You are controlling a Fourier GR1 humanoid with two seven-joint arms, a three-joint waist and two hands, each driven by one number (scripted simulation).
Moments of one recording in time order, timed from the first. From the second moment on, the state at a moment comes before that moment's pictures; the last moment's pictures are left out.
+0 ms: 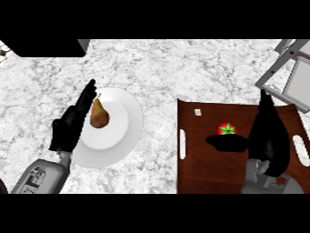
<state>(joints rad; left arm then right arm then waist) -0.21 0.26 -0.25 -1.42 0.07 0.20 0.02 -0.20 -0.04 0.23 -1.87 1.00 -0.03 1.20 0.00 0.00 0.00</state>
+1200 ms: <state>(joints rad) -0.19 0.23 -0.20 -1.43 0.03 0.14 0.02 -0.21 0.00 0.16 -1.67 1.01 -0.04 1.16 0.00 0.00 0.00</state>
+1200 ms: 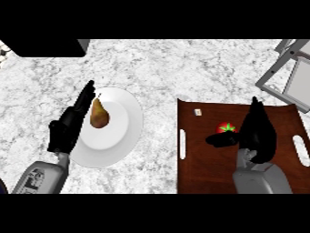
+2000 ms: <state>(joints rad) -0.18 0.20 -0.17 -1.45 -0.01 0.11 0.03 -0.21 0.00 0.13 -1.52 0.97 -0.11 1.11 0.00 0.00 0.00</state>
